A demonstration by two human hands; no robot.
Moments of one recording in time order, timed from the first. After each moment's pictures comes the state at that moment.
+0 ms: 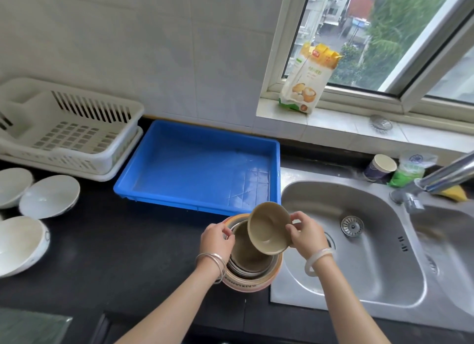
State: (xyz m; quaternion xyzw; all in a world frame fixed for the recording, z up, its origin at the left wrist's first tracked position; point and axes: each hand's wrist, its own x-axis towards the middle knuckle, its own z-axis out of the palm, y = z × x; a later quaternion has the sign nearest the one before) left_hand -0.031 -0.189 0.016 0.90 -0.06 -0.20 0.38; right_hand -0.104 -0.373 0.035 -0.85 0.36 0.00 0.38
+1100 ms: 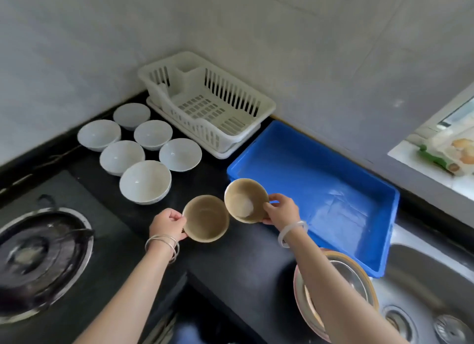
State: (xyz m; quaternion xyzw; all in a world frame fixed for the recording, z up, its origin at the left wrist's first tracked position) left_hand 0.025 0.079 -0.012 0.73 0.38 -0.06 0.57; right_hand 0.077 -0.162 0.006 -0.81 0.22 0.14 0.52
